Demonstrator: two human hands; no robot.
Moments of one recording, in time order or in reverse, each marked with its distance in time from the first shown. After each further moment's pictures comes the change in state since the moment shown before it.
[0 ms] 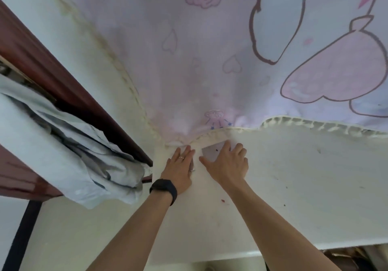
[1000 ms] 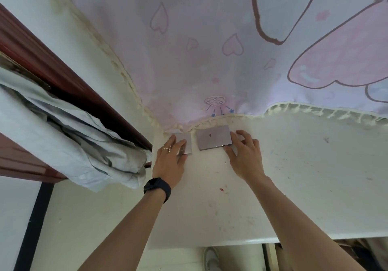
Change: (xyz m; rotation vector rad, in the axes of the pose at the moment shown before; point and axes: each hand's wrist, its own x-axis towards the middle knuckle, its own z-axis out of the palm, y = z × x) left_hand -0.011 -0.013 0.019 -0.197 0.362 -0.175; right_hand 0.023 0.076 0.018 0.249 0.013 -0.293
